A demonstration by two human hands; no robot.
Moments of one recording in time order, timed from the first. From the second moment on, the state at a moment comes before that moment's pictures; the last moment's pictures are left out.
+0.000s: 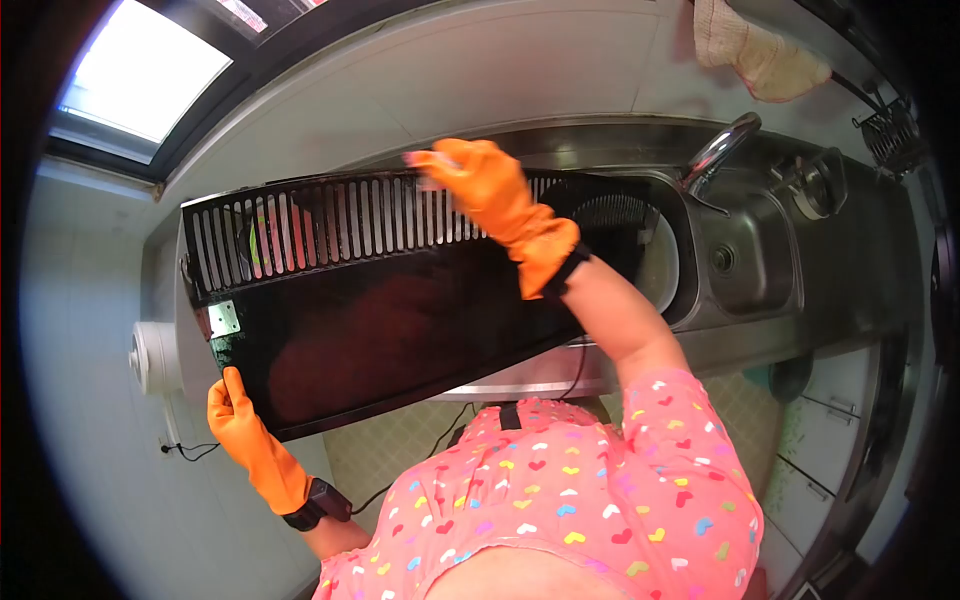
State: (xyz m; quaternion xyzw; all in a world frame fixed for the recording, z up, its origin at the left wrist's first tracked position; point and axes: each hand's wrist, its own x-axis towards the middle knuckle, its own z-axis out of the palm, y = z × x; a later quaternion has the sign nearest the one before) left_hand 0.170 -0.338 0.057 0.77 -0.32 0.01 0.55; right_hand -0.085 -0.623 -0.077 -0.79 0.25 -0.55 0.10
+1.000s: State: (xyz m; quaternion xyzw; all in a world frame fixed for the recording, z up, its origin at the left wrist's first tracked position) left_hand 0.163 -0.331 0.064 0.78 -0.36 0.02 0.51; right_hand -0.092 -0.500 -0.134 -0.74 0.25 -0.60 0.20
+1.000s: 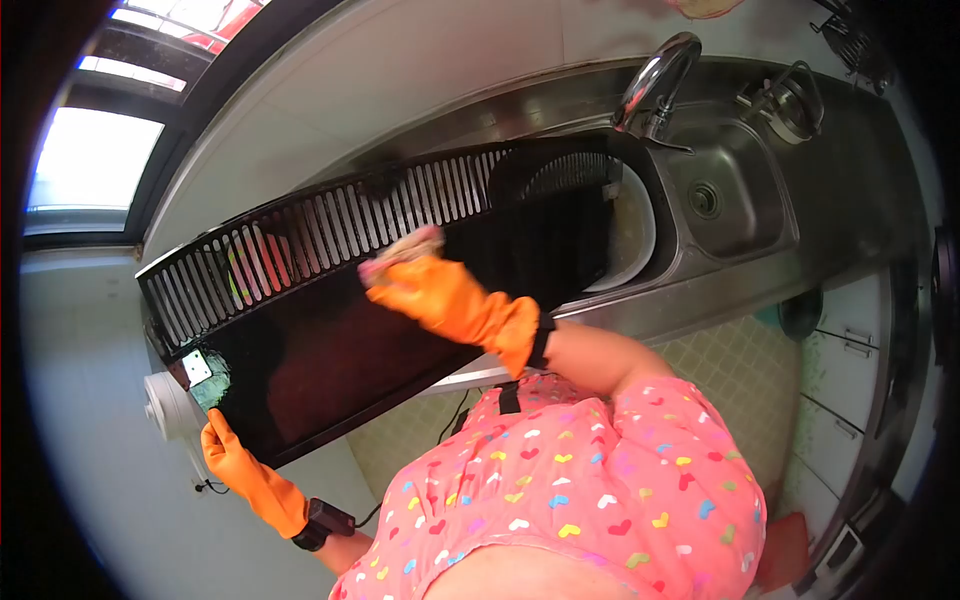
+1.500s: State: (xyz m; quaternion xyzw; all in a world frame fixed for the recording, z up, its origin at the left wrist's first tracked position) left_hand 0.173 -0.331 0.059 0.78 -0.36 0.02 0.51; right_hand -0.151 -0.498 -0.210 -0.65 0.42 -0.62 0.16
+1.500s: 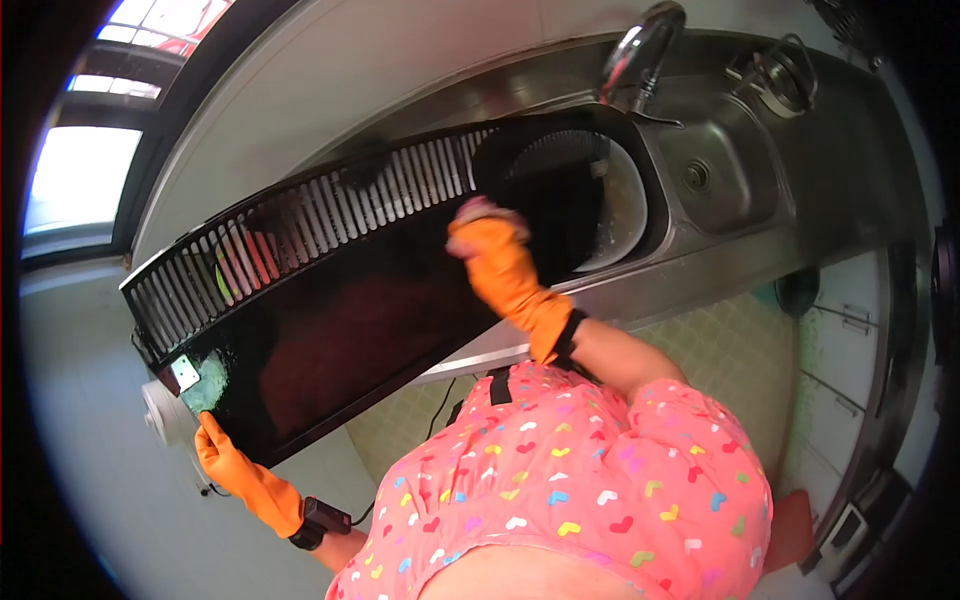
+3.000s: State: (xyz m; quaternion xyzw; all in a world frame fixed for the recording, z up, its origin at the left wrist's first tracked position) left_hand 0.185 -0.327 0.056 0.79 -0.37 0.02 0.49; right_hand -0.170 -0.518 -0.235 -0.71 0.38 -0.56 0.21
